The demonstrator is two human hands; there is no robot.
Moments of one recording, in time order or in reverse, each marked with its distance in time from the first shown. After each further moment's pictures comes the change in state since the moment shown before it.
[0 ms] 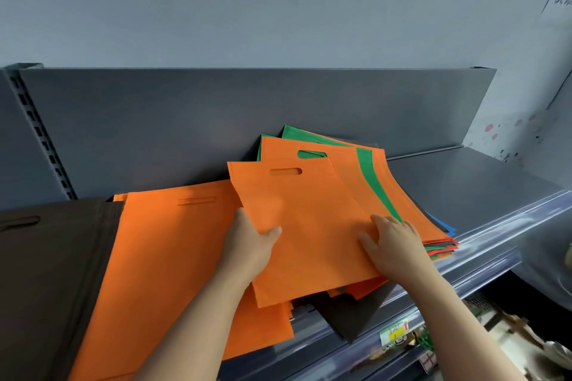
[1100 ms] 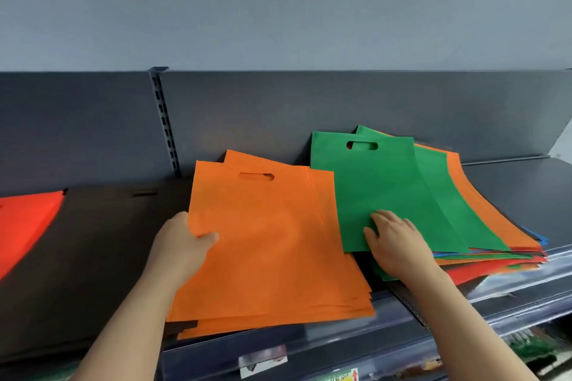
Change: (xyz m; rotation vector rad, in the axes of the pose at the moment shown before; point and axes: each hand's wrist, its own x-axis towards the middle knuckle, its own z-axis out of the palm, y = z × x) left_hand -0.042 -0.066 -0.188 0.307 0.271 -0.122; right_hand -0.006 -0.096 0.035 0.004 0.027 -0.254
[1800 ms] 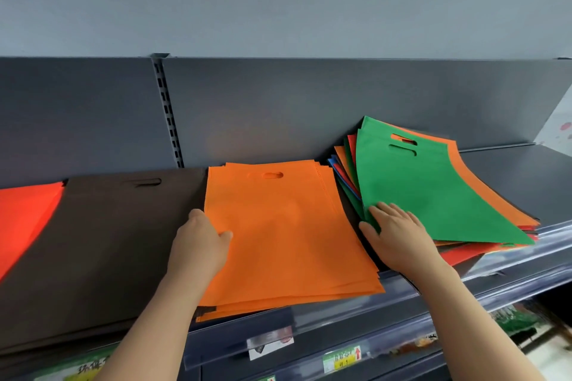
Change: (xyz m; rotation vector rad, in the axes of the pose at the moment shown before) left_hand -0.009 -0.002 0.012 0.187 0.006 -0.020; right_hand -0.024 -0.014 -0.003 -0.054 -0.041 0.012
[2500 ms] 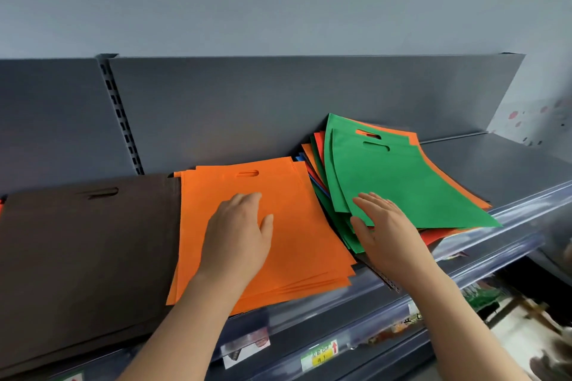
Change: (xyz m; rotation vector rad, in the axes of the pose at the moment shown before) left_hand -0.034 0.069 0.038 0.066 0.074 0.581; right_hand -0.039 0.011 -0.030 0.264 0.204 -0.045
